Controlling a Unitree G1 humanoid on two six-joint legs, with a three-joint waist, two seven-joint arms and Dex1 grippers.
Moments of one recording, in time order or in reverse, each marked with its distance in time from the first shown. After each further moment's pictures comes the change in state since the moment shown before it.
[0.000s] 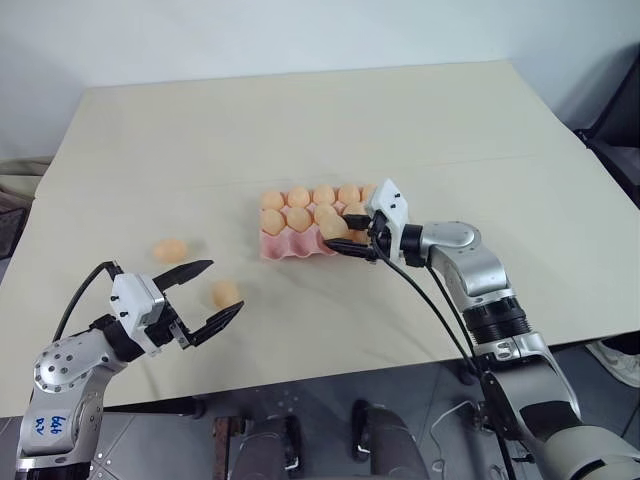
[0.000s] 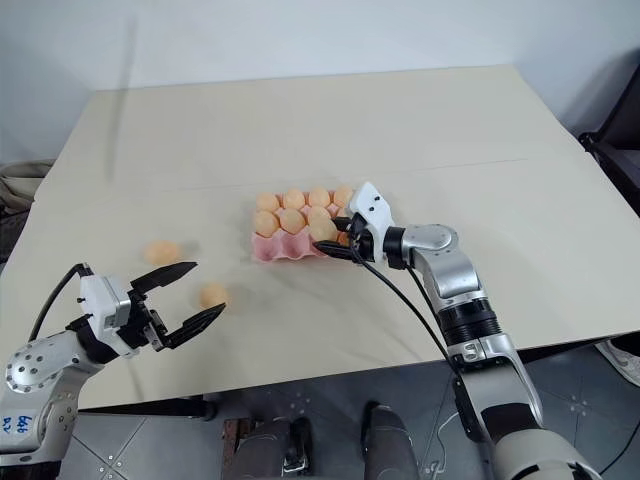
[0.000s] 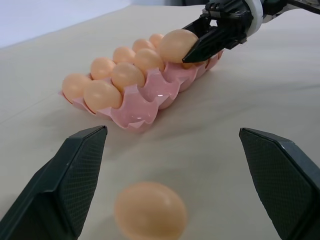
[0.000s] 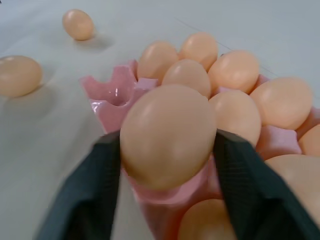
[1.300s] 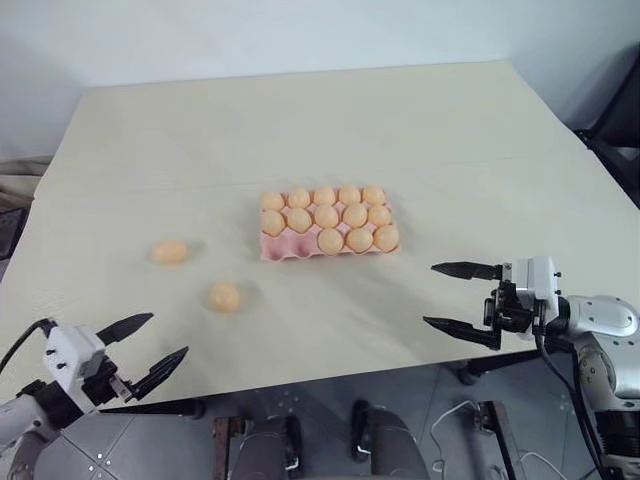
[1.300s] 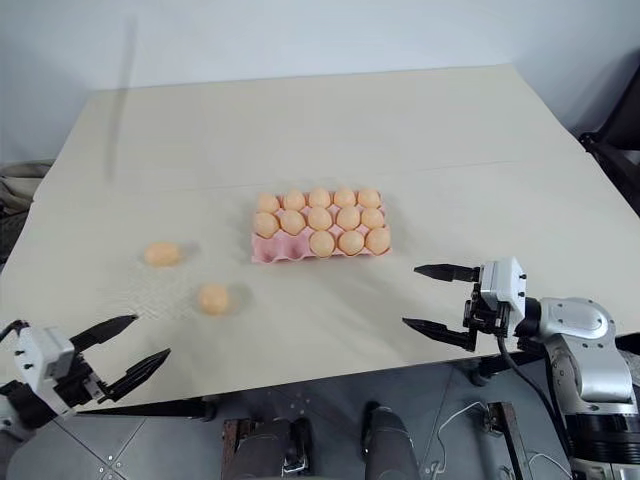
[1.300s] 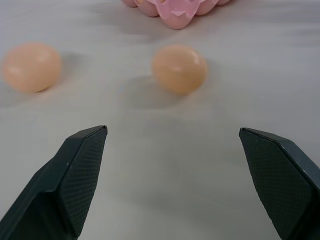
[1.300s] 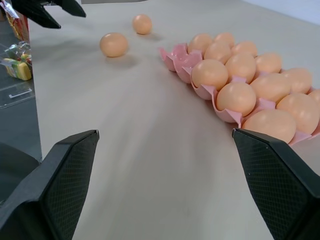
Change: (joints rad) left arm 0.296 0.019 0.191 -0.010 -0.024 0.066 -0.018; right arm 0.640 -0.364 -0.353 -0.429 0.323 -0.240 0.333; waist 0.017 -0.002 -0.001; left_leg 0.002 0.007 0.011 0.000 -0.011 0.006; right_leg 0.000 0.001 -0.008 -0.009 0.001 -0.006
